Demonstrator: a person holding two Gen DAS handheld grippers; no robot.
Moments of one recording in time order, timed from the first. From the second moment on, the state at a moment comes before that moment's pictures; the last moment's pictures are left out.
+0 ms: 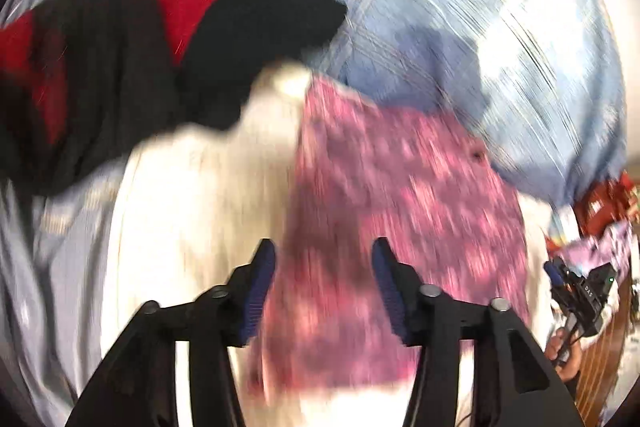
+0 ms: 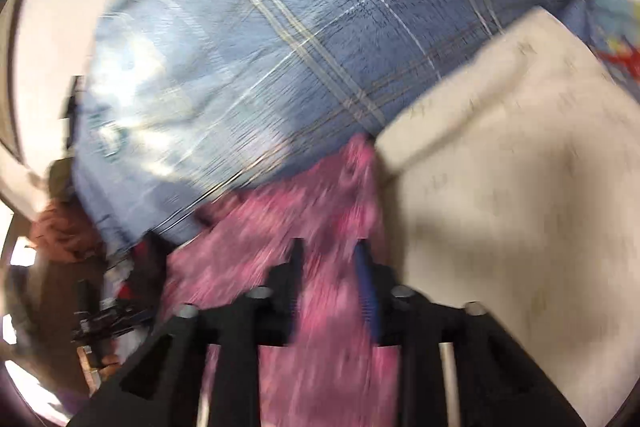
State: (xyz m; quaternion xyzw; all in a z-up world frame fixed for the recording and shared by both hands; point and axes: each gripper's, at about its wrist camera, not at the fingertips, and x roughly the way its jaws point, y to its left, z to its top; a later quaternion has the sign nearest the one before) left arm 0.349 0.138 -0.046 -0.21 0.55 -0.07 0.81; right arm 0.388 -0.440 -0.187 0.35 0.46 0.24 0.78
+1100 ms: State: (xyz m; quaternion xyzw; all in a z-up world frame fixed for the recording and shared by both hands) left arm 0.246 0.174 -0.123 -0.44 0.51 -0.06 0.74; right arm 0.285 -0.502 -0.245 0.48 0.45 0.16 0.74
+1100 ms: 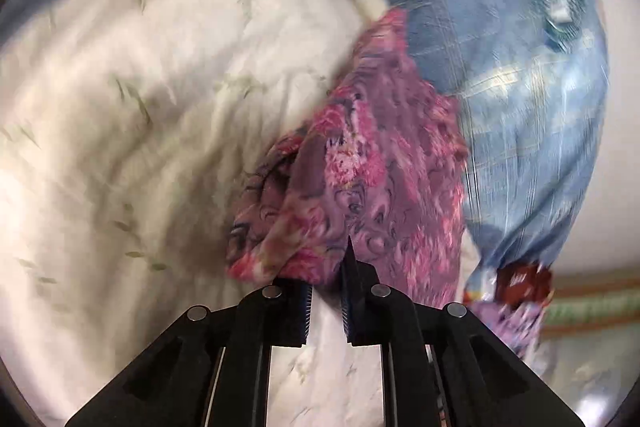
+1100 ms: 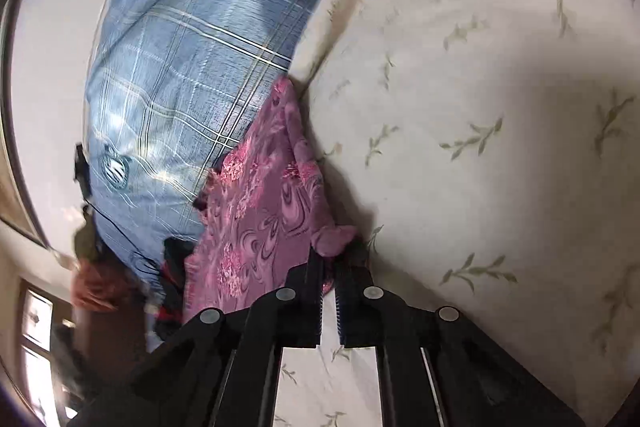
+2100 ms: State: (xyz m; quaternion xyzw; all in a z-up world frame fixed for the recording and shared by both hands) left arm 0.235 0.180 -0.124 -0.47 0.50 -0.08 0.73; right arm 0.261 -0.454 -0.221 0.46 0.48 0.20 0.72
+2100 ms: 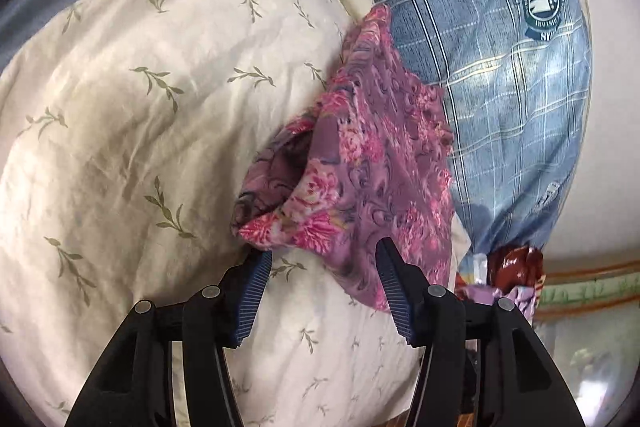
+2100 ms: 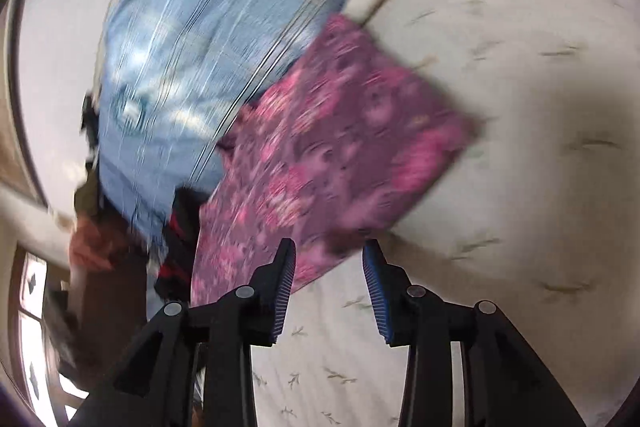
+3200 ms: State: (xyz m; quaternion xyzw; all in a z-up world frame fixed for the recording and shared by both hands) left arm 0.306 0.204 -0.042 -0.29 0.58 -0.09 0.76; right arm 0.259 -0.276 -0.130 0.12 0.43 0.35 0.83
